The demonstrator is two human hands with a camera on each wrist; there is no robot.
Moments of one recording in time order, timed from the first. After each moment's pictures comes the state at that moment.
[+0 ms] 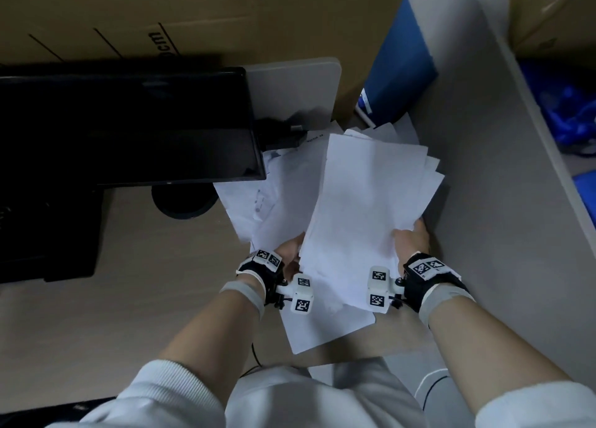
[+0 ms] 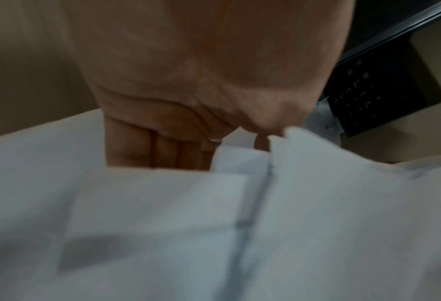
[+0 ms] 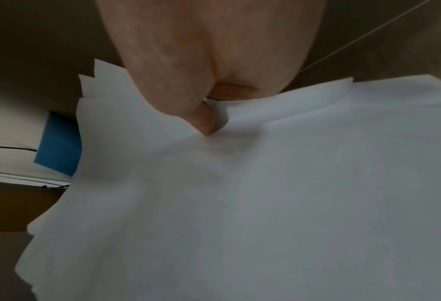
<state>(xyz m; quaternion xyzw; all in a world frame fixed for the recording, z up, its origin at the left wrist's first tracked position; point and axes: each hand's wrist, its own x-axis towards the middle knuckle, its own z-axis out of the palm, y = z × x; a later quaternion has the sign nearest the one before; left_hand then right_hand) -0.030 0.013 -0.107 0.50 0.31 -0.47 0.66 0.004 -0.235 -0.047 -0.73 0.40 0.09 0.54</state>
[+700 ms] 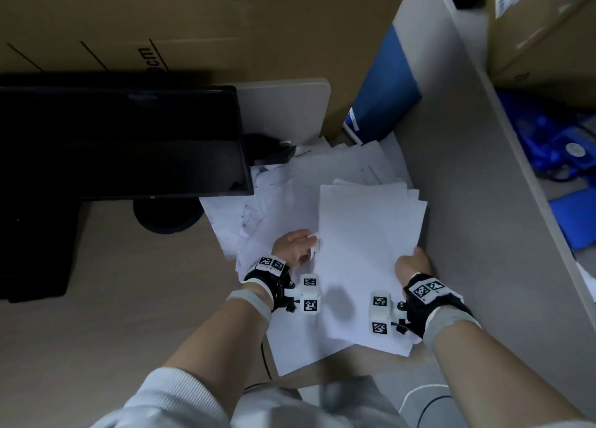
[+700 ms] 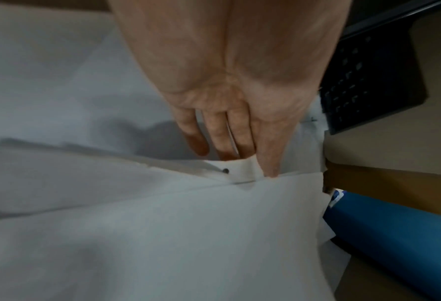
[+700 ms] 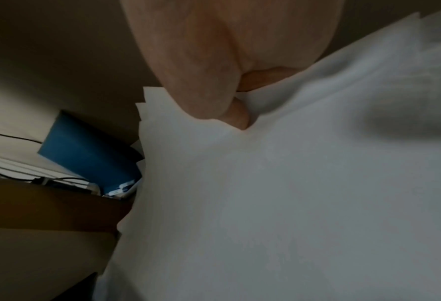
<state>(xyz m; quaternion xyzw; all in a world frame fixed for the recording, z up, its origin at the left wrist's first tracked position) 0.002 -0.020 -0.067 0.51 0.33 -0.28 0.74 0.006 -0.277 -0.071 -0.78 0.46 0.15 0.40</state>
